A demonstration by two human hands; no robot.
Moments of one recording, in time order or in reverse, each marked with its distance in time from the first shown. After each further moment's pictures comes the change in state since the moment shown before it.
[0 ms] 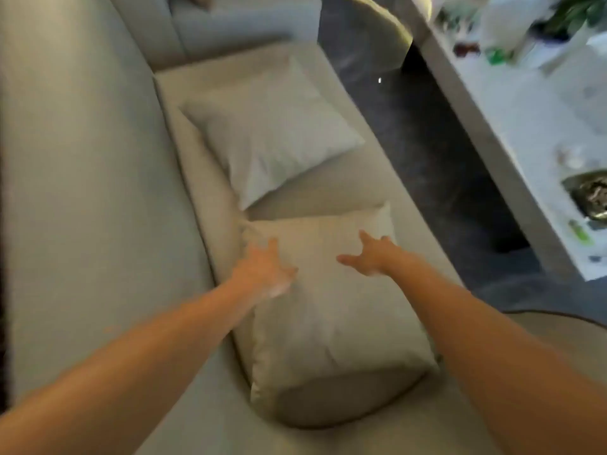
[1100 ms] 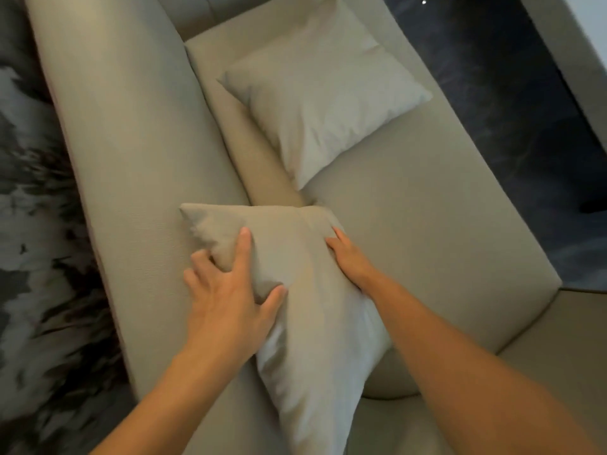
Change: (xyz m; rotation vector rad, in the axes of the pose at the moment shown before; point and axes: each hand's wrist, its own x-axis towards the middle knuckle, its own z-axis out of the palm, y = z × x) left_hand -0.113 -0.084 -0.091 0.092 0.354 -0.136; right_hand 0.025 -0.126 0.111 0.738 -0.104 -0.186
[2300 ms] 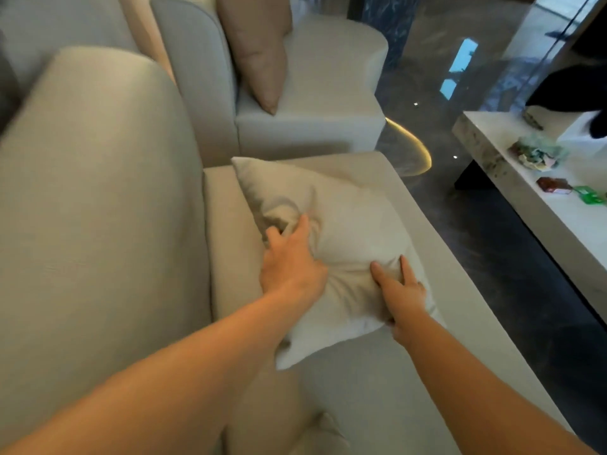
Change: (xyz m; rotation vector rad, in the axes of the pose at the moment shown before) left_hand 0.366 0.090 0.005 -0.558 0.192 0.086; right_hand 0.237 -0.163 -0.115 0.272 0.540 -0.068
